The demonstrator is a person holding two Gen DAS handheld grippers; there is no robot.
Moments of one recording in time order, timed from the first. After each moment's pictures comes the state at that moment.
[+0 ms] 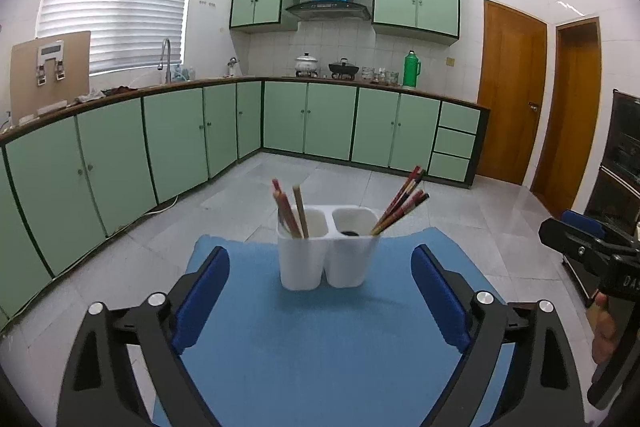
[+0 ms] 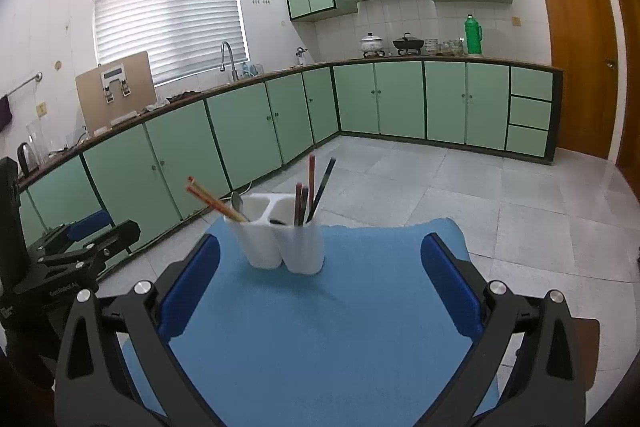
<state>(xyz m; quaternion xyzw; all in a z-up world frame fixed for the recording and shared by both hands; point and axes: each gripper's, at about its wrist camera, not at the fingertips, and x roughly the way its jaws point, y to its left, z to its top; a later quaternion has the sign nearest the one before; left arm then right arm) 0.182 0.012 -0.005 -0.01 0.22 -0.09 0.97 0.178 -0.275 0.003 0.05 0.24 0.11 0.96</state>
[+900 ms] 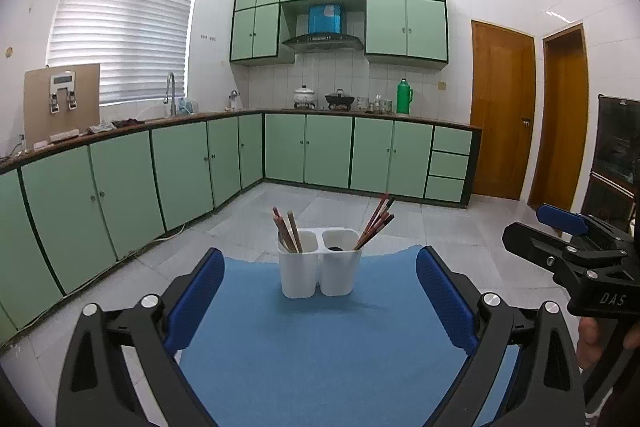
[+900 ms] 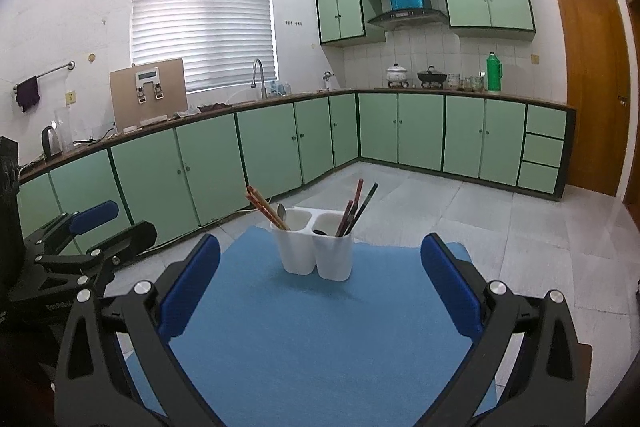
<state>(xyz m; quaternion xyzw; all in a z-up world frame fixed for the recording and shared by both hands) 0.098 0.004 0.033 0.00 0.16 -0.09 0.98 0.106 -0.246 0.042 0.01 0.18 0.14 0.97</state>
